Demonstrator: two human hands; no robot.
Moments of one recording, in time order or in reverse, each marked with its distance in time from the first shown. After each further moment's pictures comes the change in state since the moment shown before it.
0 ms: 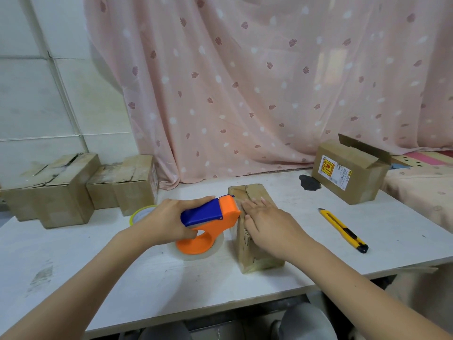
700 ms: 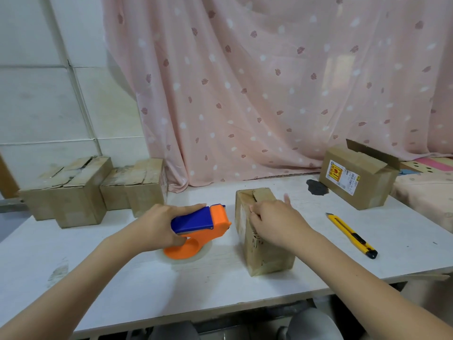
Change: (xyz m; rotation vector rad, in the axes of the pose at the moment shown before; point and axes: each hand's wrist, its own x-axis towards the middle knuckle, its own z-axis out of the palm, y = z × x) left_hand -0.029 -0.023 -0.017 0.094 0.022 0.013; right_hand 0.007 -0.020 -0.025 0.072 -0.092 0.201
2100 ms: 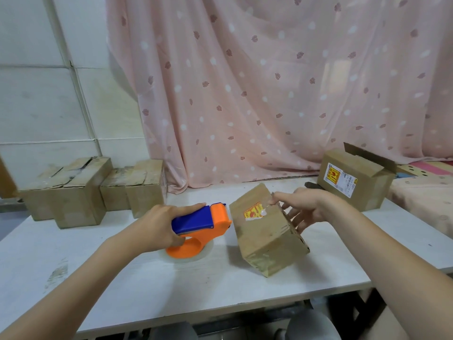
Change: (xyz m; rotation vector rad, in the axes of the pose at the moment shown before) left_hand 0.001 -0.004 0.002 0.009 0.005 -0.016; right_hand 0.039 0.063 -0.043 0.777 -0.348 0.421
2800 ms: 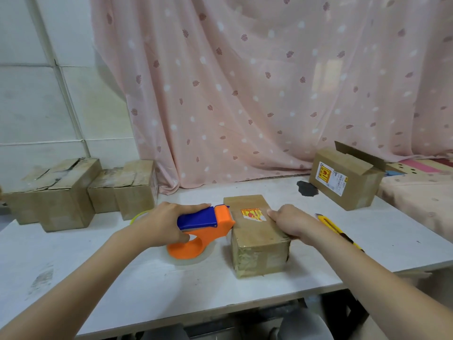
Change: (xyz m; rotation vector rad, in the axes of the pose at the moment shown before) left_hand 0.025 0.021 0.006 -0.011 -0.089 0.009; right_hand 0.019 0.039 0.031 -0.123 0.220 -0.146
